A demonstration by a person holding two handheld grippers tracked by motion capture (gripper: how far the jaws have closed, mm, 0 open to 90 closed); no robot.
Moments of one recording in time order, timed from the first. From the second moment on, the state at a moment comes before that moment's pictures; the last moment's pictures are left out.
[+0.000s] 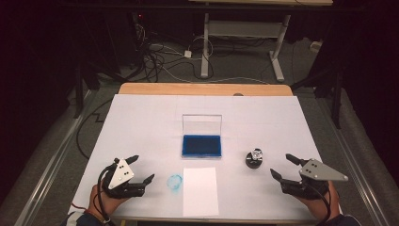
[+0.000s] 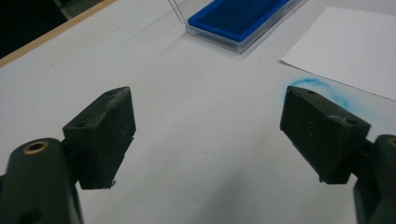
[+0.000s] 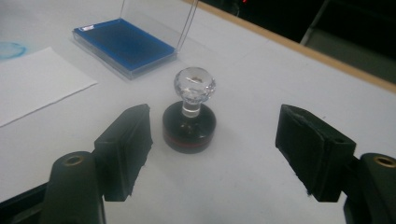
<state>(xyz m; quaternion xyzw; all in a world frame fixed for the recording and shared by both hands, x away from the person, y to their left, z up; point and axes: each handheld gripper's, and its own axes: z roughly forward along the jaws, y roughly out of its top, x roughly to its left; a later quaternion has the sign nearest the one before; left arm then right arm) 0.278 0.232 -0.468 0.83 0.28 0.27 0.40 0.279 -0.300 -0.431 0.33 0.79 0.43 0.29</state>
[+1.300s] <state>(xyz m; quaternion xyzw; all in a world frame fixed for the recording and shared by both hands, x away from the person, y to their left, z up) 0.278 0.229 -0.474 0.84 0.27 0.26 0.38 0.356 -0.242 -0.419 0.36 0.87 0.29 0.18</state>
